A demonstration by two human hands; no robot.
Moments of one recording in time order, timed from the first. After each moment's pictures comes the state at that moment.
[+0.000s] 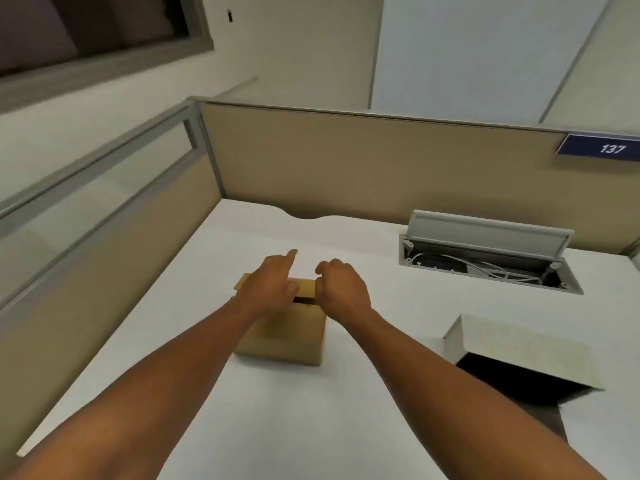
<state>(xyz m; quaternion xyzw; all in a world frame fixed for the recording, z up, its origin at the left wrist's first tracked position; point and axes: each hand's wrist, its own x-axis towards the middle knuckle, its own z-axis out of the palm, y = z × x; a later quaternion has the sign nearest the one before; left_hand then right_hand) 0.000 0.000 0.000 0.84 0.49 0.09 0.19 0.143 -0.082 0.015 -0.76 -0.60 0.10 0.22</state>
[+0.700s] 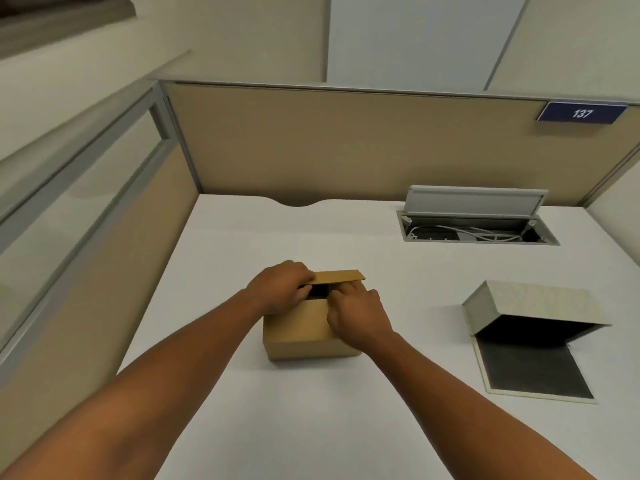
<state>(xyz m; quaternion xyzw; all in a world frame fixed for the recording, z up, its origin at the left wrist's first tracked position) -0.057 0.079 -0.018 0.96 0.23 -0.03 0.14 0.065 -0.080 -0.030 -0.80 -0.60 0.03 0.10</state>
